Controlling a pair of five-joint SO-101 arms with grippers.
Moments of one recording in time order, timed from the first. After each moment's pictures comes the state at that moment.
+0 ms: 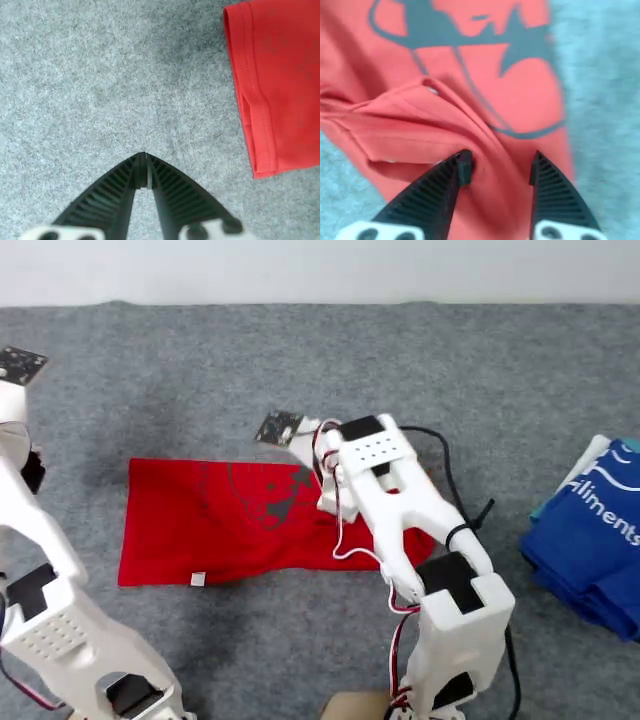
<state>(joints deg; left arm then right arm) -39.6 22.4 -28.1 98.8 -41.0 -23.1 18.3 1.0 69.9 43.1</state>
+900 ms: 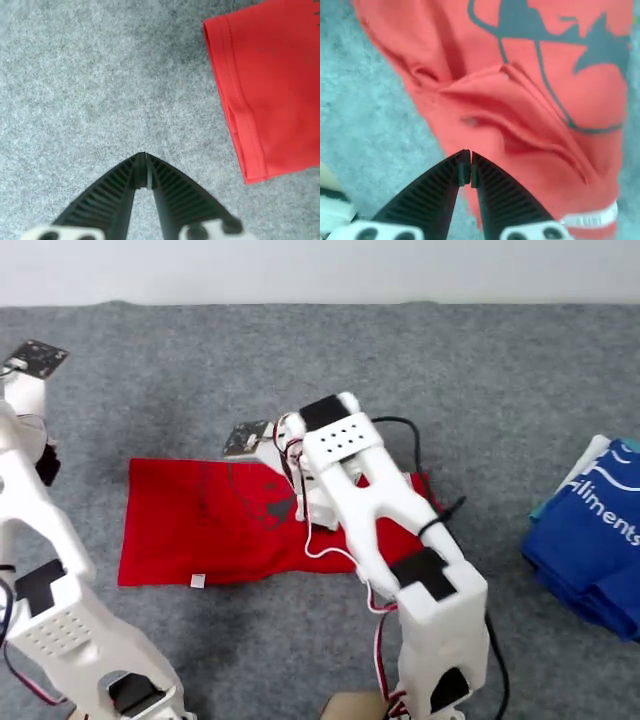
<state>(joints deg) -36.5 22.4 -28.1 98.8 -41.0 -30.9 26.9 -15.4 93.5 42.8</state>
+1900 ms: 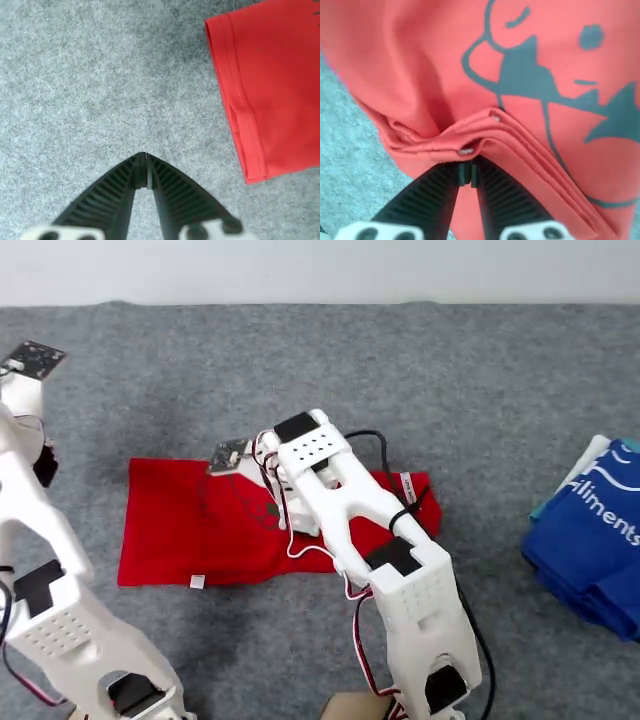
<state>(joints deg) -36.9 22.4 -28.1 98.8 -41.0 -34.4 36.4 -21.4 90.1 42.8</state>
